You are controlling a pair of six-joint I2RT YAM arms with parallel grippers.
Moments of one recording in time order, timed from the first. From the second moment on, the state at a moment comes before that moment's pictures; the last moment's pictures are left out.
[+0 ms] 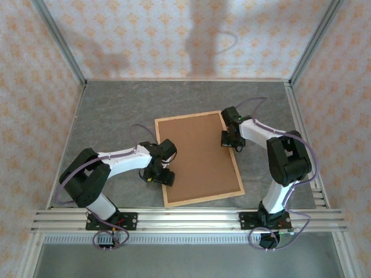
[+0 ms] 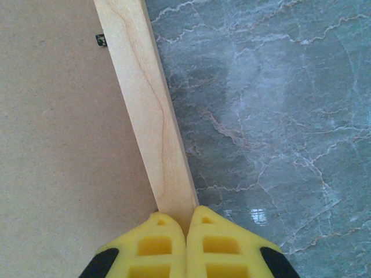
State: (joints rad) left arm -0.69 1.60 0.85 -0.80 0.10 -0.49; right arm 0.36 1.77 1.11 -0.68 0.07 0.43
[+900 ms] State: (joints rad) left arm -0.38 1.48 0.88 -0.58 -0.04 -0.52; right arm 0.39 1.77 1.10 -0.64 -0.02 0.55
